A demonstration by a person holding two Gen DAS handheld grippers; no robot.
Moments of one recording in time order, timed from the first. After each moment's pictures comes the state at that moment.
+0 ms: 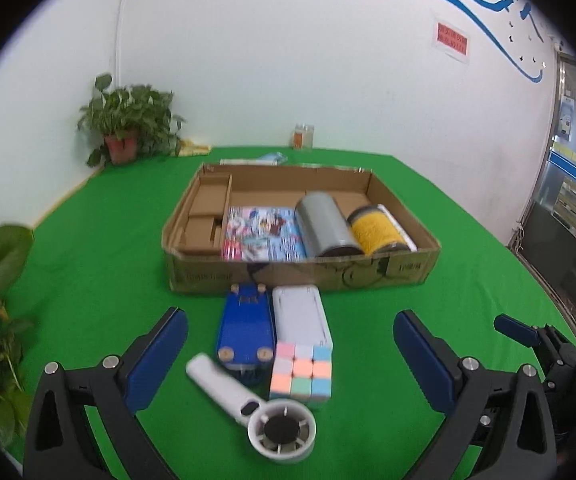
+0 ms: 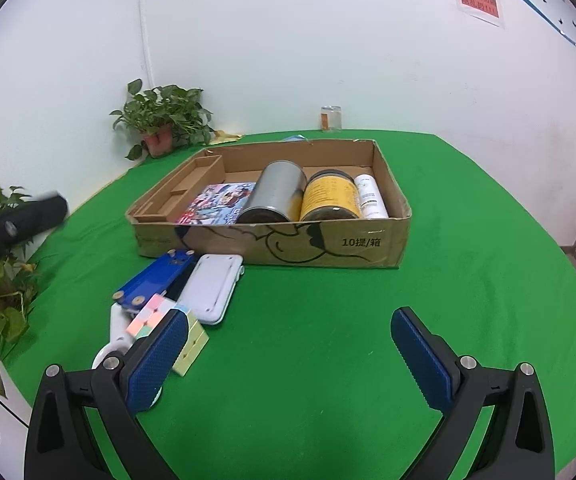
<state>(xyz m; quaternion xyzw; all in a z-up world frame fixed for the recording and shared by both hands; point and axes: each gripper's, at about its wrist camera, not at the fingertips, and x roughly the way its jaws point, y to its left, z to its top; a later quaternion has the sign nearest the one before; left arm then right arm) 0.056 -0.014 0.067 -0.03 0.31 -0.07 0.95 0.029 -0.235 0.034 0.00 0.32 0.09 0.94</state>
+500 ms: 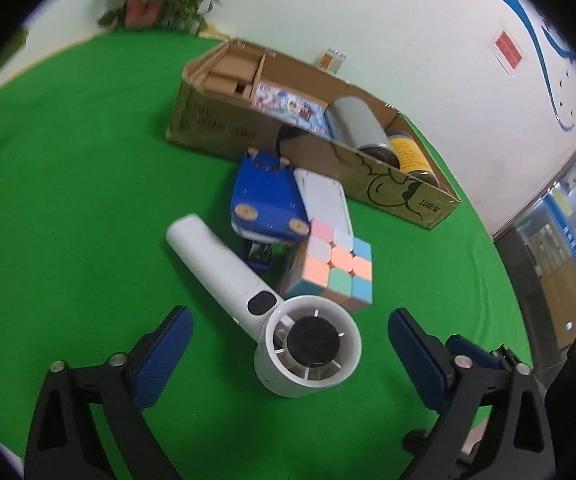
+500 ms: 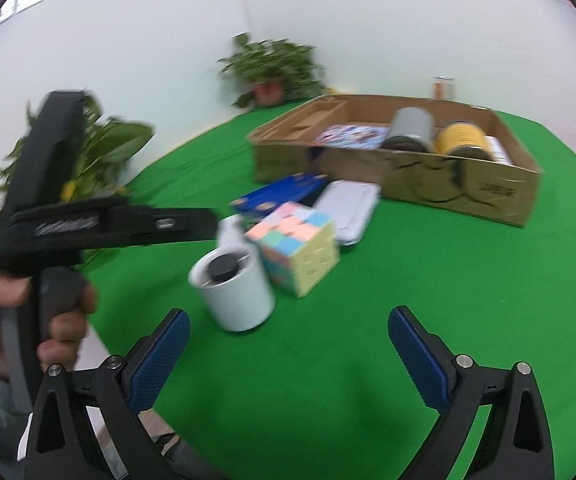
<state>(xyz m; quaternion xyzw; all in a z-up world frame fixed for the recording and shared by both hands) 0.064 0.042 -0.035 -0.20 0.44 -0.11 0.87 -0.003 -0.175 -0.023 -0.03 0.37 0.28 0.89</state>
